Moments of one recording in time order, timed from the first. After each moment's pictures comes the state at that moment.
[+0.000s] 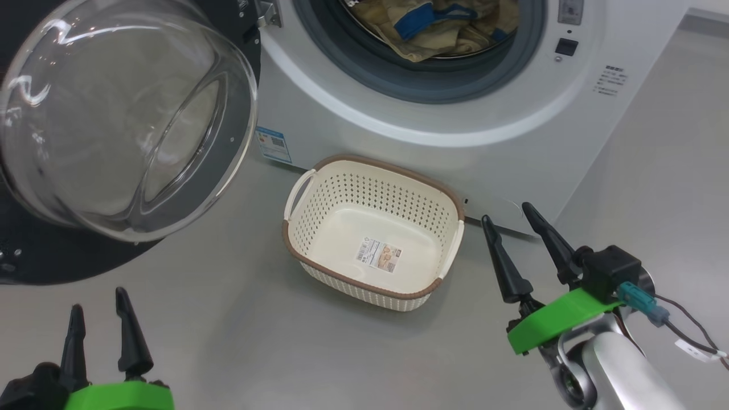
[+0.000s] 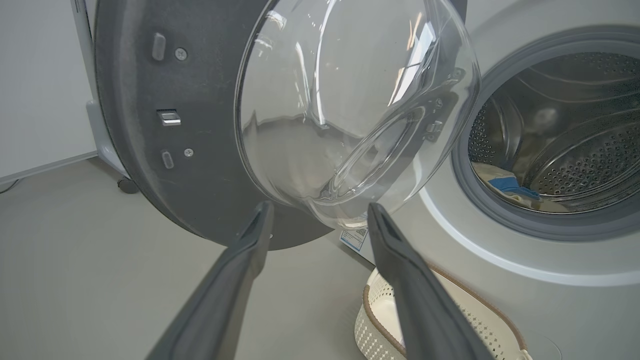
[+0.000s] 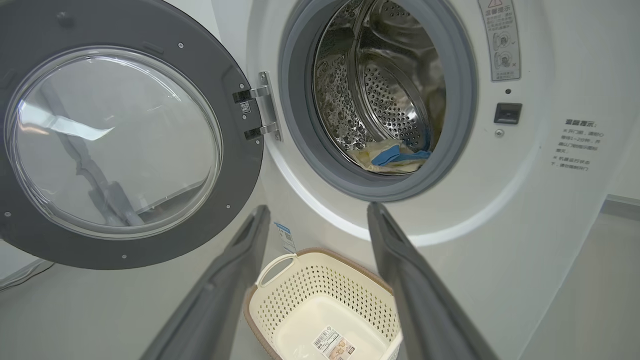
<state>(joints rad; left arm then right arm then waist) 0.03 0.04 0.11 0.13 -0.35 -0.05 -0.25 -0.16 -0.10 0.29 0.18 0.25 0.13 -0.26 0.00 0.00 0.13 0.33</state>
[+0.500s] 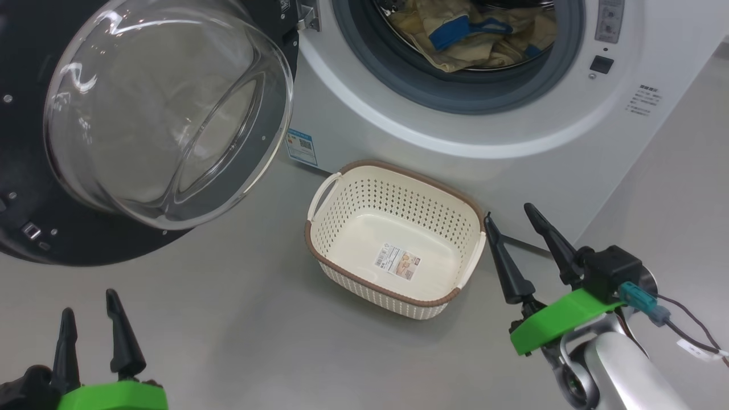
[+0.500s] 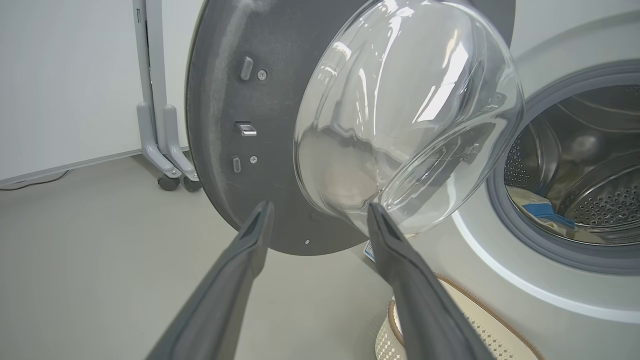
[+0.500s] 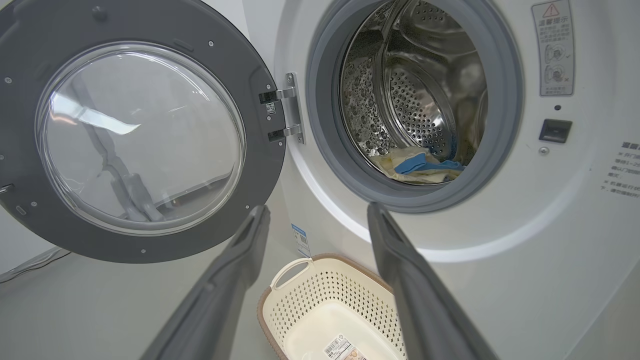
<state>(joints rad) 0.03 0.04 0.12 0.13 -0.36 -0.03 -0.25 -0.17 -0.11 0.30 0.19 0.25 0.13 -0.26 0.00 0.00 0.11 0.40</state>
